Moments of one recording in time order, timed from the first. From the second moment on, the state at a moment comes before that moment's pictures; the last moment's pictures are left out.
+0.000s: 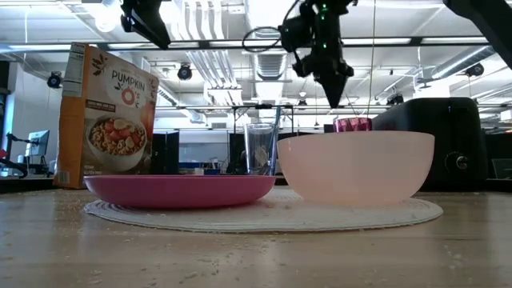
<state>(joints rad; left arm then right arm) 0.32 1.15 1.38 -1.10 -0.17 -0.08 -0.54 1.95 2.01 -1.57 0.20 0.05</state>
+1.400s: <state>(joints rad) 0.32 1.15 1.38 -1.10 -0.17 -0.06 -0.62 1.91 1.78 -1.49 0.21 0.10</state>
